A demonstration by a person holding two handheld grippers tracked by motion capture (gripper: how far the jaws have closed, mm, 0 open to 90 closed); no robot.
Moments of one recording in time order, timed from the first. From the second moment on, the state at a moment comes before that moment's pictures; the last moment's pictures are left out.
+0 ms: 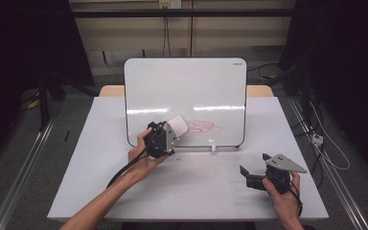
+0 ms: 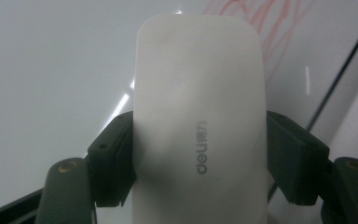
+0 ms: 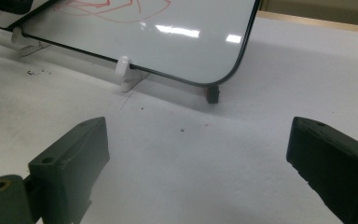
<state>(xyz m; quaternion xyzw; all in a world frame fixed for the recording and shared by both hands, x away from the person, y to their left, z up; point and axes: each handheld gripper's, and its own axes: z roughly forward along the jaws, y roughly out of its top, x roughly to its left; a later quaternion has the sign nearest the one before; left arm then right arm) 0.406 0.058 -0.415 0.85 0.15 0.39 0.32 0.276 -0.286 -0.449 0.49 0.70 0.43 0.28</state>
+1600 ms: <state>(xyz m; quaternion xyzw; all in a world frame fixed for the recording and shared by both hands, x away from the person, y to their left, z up) 0.405 0.020 -0.419 0.84 0.17 0.39 0.33 0.275 -0.285 -0.449 0.49 0.71 0.43 0.28</state>
